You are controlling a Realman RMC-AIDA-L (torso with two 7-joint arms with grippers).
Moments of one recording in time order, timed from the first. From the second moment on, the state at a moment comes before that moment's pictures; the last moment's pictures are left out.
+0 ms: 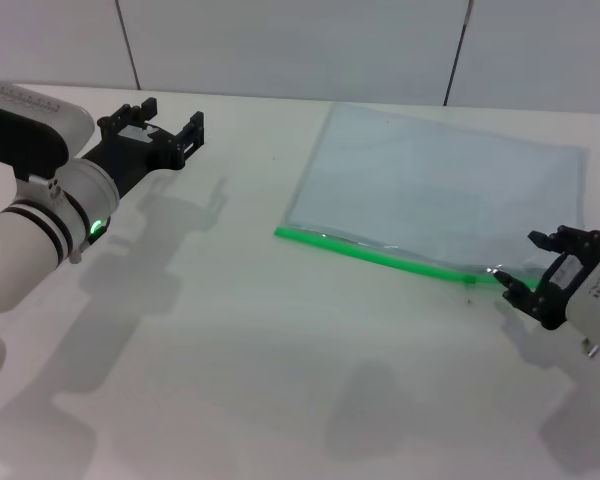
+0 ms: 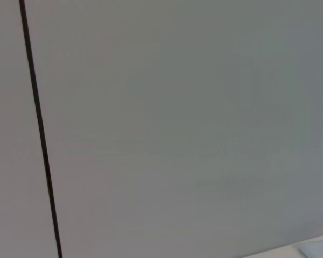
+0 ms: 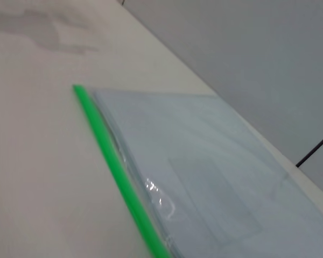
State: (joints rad) left arm -0.59 -2.03 -1.39 -0.31 -0.05 -0.65 2.77; right arm 0.06 1.92 -1.96 -1.43 -2.46 -0.40 2.25
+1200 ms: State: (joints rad) left arm -0.59 -2.03 -1.40 -0.31 -0.05 -0.61 2.77; right arm 0.03 2.03 -1.88 -1.45 -2.89 -0.53 2.12
